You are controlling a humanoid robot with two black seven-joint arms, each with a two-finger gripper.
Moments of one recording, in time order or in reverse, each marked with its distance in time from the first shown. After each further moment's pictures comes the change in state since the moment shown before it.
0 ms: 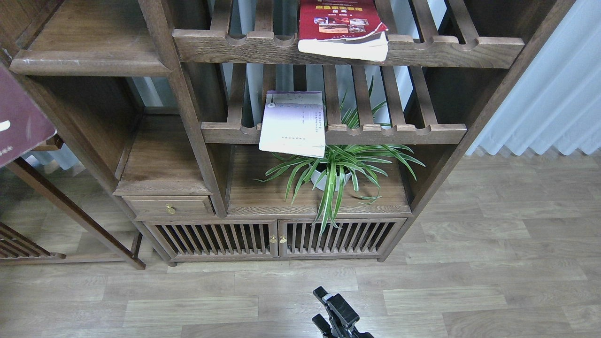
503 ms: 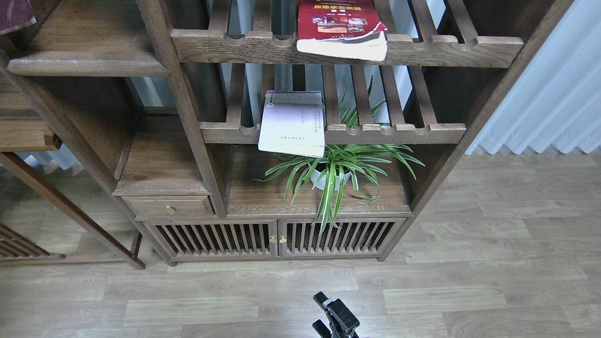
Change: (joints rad) left arm -0.597 0.000 0.226 0.253 0.450 0.000 0.013; right arm -0.012 0.000 -0.003 0.001 0.000 0.000 0.000
